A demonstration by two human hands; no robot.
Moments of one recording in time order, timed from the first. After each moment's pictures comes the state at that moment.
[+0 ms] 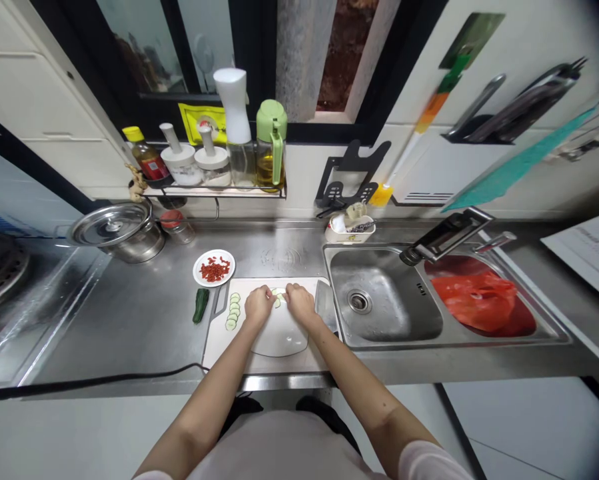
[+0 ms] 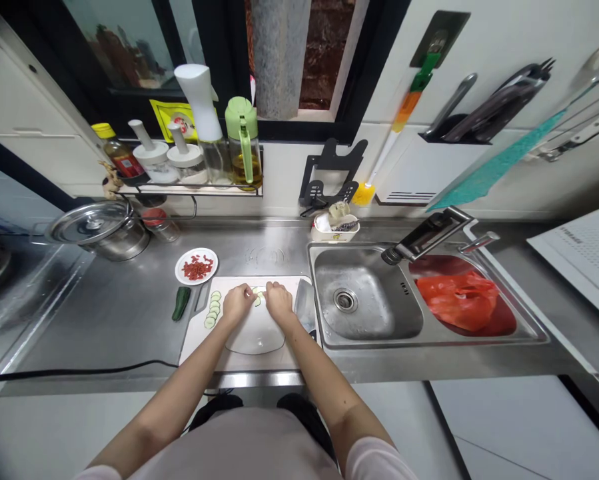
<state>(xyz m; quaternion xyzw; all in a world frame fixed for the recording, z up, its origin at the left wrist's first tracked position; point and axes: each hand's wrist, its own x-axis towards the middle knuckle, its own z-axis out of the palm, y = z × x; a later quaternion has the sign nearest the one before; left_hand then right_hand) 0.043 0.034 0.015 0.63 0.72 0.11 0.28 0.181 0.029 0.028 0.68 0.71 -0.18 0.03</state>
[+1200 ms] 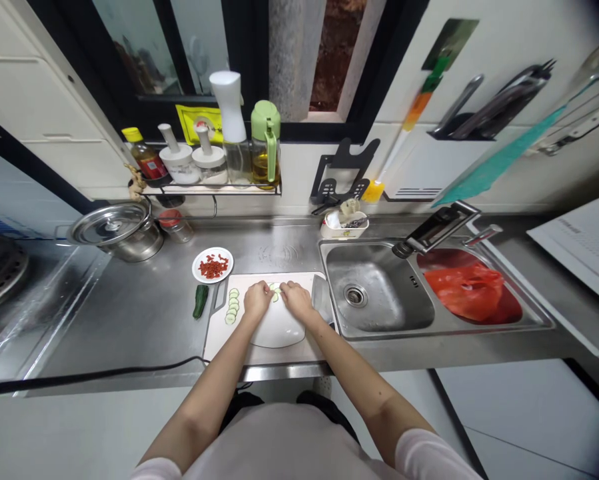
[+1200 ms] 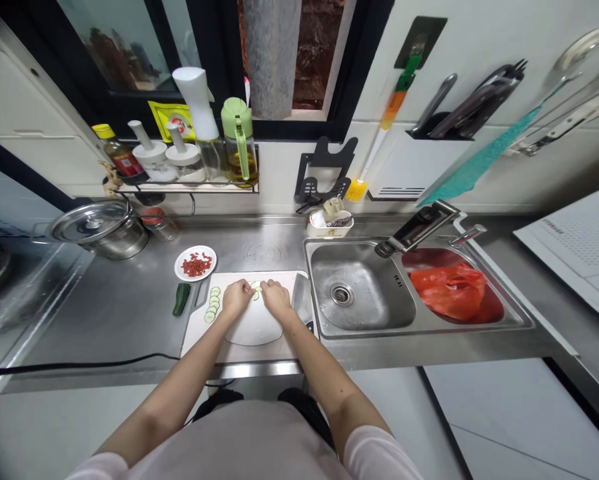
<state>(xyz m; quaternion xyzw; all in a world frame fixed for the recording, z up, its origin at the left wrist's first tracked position) 0.041 0.032 0.011 0.64 0.71 0.12 0.28 0.185 0.014 0.027 0.62 0.77 -0.15 0.02</state>
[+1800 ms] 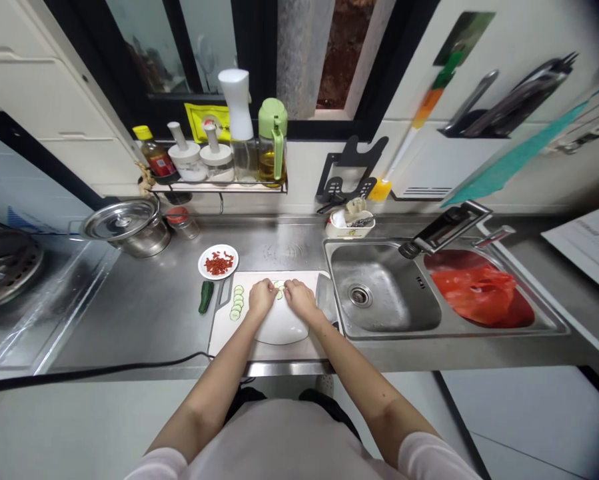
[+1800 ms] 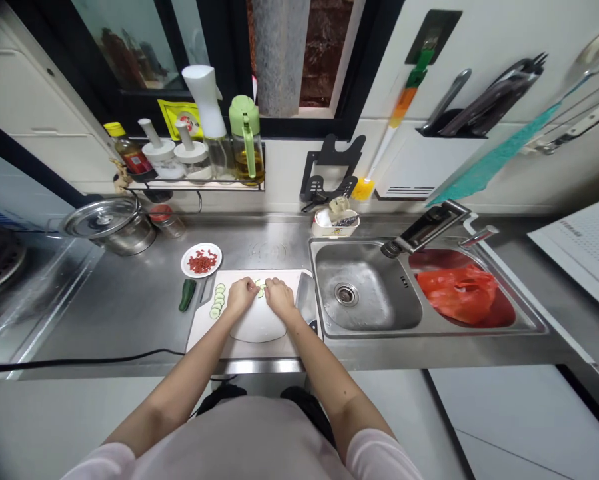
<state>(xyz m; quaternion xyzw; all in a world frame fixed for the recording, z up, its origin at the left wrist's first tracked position) 0.040 0.030 0.008 0.64 0.70 0.16 0.28 0.182 0.011 0.030 0.64 0.75 -0.17 -0.01</state>
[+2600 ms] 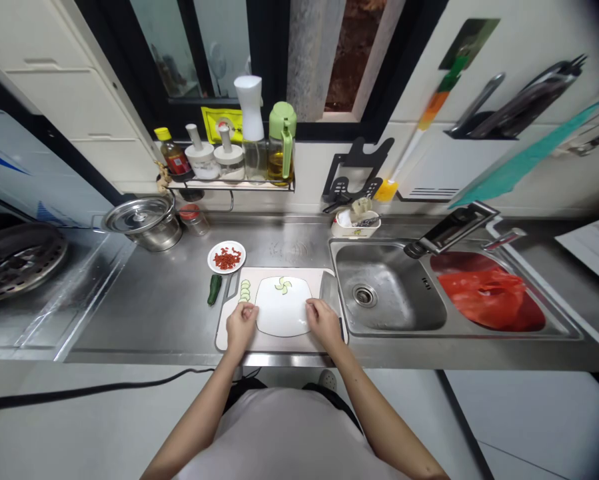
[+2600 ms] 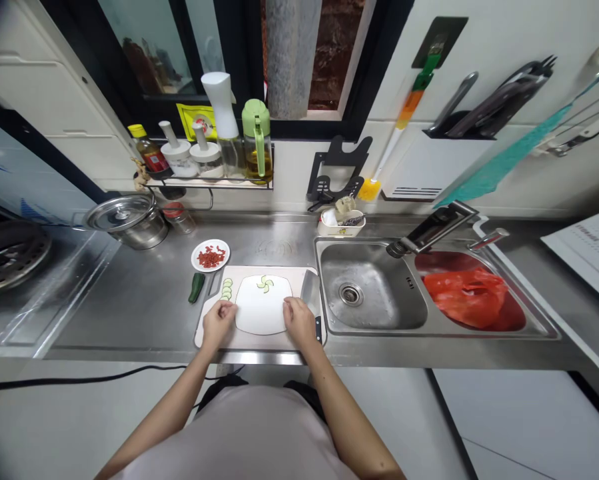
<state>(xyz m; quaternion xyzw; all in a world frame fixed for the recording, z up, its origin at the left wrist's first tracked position) -0.026 -0.071 0.011 0.49 0.74 0.32 0.32 0.212 -0.076 0.033 0.65 0.68 -0.20 -0.27</state>
